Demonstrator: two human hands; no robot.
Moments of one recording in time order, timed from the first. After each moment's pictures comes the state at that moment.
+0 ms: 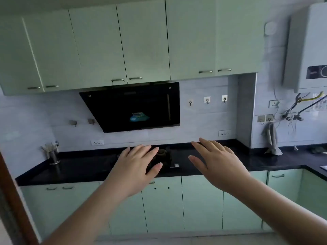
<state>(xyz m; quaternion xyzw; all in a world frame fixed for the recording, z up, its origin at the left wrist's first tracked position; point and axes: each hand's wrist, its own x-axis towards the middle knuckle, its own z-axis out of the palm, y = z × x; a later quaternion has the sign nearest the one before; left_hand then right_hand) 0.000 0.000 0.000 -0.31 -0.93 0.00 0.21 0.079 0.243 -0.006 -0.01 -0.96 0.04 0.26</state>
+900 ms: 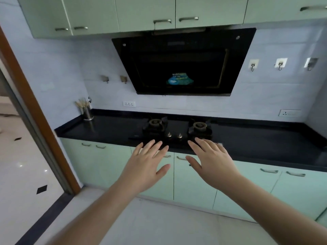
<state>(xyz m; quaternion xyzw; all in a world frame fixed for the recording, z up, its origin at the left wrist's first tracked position) -0.225 -0.129 -0.139 -0.24 -0.96 0.03 0.16 -0.196 0.100 -0.121 0.10 -0.98 0.02 0.16</state>
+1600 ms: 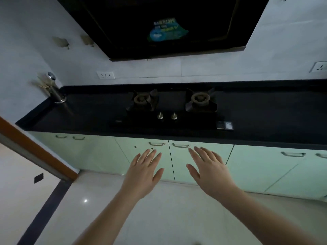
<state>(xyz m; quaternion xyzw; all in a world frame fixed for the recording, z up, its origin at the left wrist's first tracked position) -0.461 -0.067 -0.295 -0.22 -0.97 0.01 0.01 -0.417 0.170 -0.279 0.06 -0.99 0.12 0.06</state>
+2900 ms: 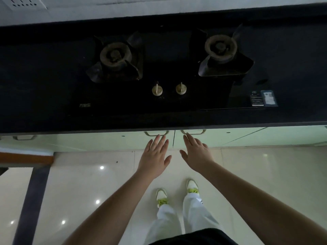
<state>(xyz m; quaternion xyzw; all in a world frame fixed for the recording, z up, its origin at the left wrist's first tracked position) -0.713 -0.089 -0.526 -0.34 -0.92 0.06 -0.16 -0.670 0.102 -0.507 -0.05 -0.97 0.13 -0.22</state>
